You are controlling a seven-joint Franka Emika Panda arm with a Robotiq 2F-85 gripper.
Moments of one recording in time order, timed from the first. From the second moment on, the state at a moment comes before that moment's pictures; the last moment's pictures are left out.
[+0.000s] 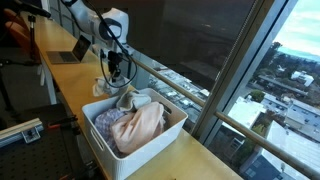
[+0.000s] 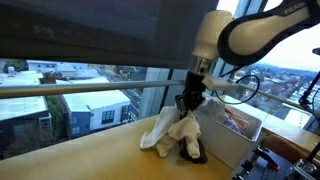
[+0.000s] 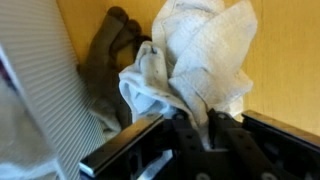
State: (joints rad) arm 0.32 0.40 0.07 -1.95 -0.03 2.33 0.47
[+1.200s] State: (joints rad) arm 0.02 0.06 -0.02 -2.00 -0.10 2.20 0.42
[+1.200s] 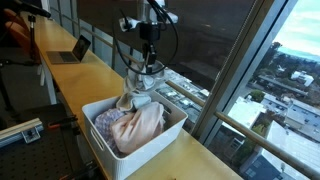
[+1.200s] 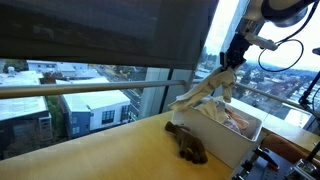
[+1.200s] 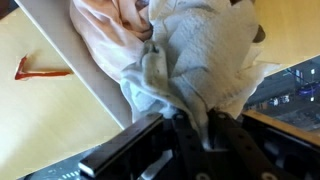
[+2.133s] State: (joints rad) arm -0.01 0.04 -0.01 -2.13 -0.15 2.23 0.44
